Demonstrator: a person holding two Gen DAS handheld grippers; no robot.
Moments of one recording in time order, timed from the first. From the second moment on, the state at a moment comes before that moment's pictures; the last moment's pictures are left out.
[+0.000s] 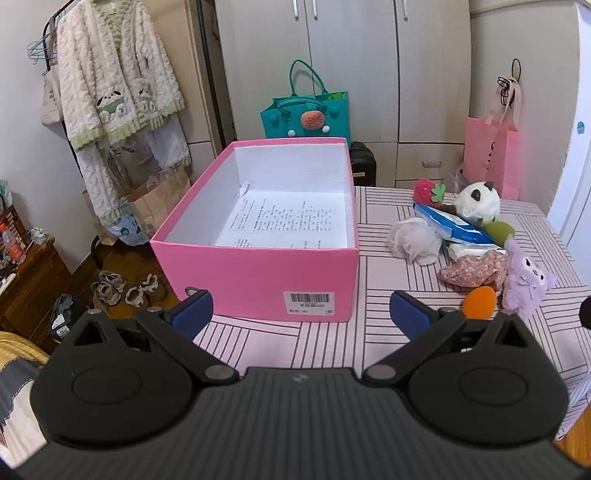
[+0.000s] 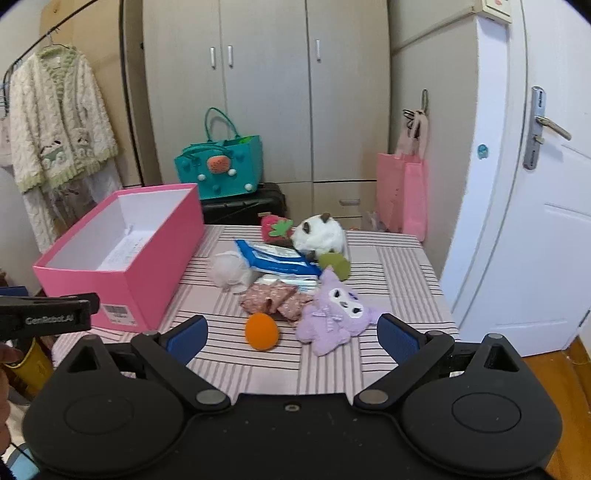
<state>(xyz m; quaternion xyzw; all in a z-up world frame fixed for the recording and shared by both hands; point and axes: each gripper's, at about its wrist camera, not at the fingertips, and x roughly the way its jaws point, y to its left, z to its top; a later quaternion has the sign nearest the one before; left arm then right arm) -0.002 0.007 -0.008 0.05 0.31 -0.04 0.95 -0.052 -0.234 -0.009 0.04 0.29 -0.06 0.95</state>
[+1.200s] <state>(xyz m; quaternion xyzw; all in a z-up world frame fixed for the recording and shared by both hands) -0.013 0.021 -0.006 0.04 0.31 -0.06 0.95 -0.060 -0.226 -0.005 0.04 0.27 -0.07 0.96</state>
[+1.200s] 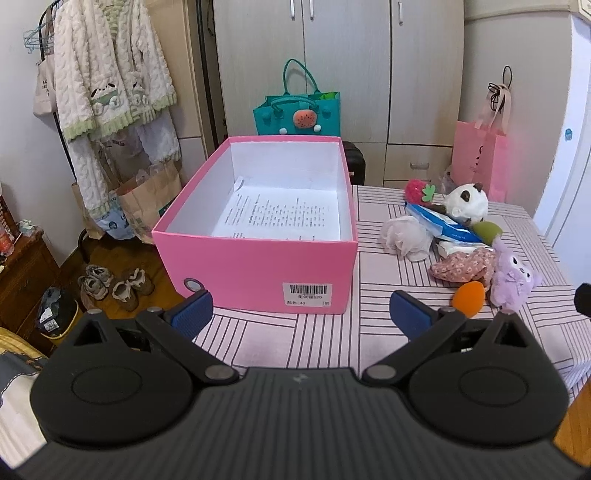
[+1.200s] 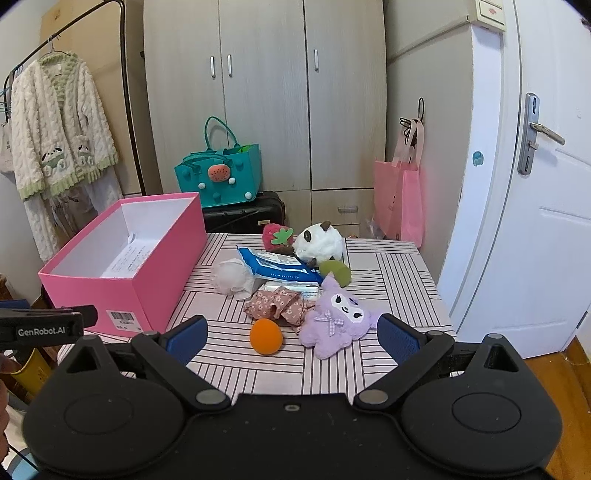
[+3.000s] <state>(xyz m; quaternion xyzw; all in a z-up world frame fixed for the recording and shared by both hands) 0.031 -0.079 -0.081 0.08 0.29 -0.31 0.90 0.035 -0.307 -0.081 0.14 0.30 0.09 0.94</state>
